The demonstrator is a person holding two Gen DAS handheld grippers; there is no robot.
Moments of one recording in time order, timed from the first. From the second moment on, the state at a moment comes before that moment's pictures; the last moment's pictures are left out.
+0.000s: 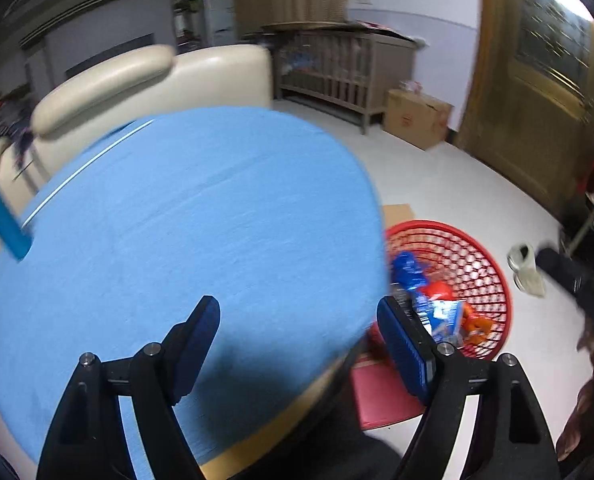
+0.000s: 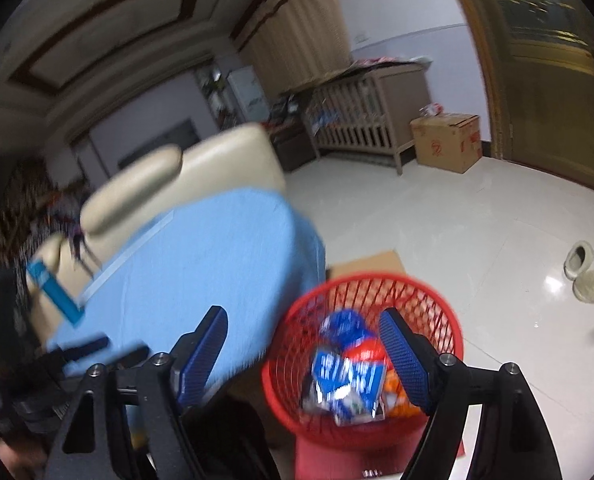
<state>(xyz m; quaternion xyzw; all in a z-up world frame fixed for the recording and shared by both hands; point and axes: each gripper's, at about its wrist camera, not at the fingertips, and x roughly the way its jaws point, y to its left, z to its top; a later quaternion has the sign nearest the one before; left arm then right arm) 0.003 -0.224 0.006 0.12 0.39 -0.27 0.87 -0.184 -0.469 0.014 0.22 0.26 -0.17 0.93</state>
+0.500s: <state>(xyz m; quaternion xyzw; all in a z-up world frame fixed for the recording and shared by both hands) 0.019 -0.139 -0.014 0.03 0.40 -0.20 0.89 -0.161 -0.392 -0.024 0.13 0.39 -0.13 0.90</state>
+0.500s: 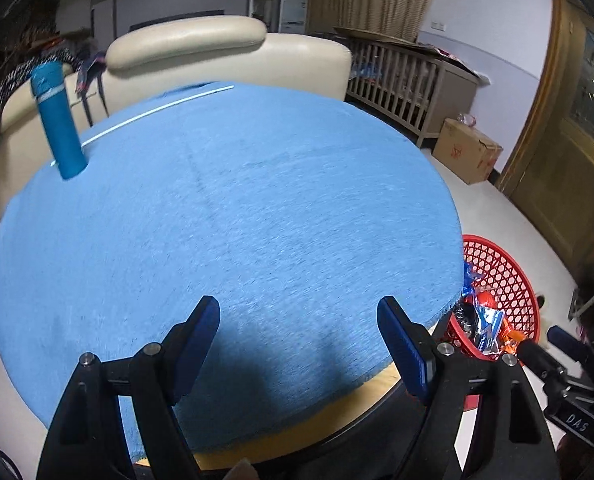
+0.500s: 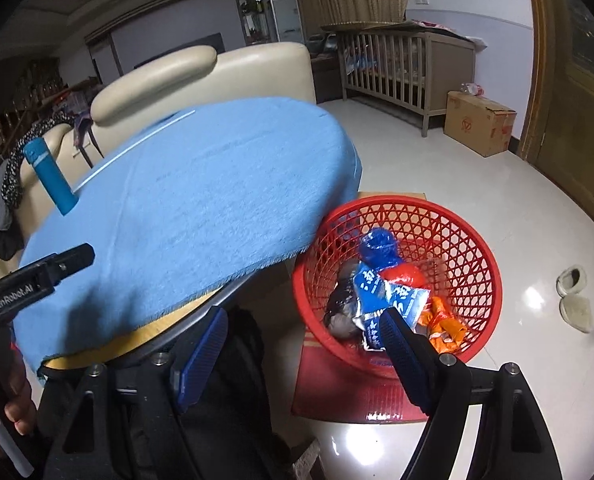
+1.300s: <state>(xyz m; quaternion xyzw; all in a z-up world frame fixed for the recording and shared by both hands) 0.007 -0.137 -0.020 0.05 0.40 -0.20 0.89 -0.161 -0.396 -0.029 0.14 0.39 -0.16 0.90</state>
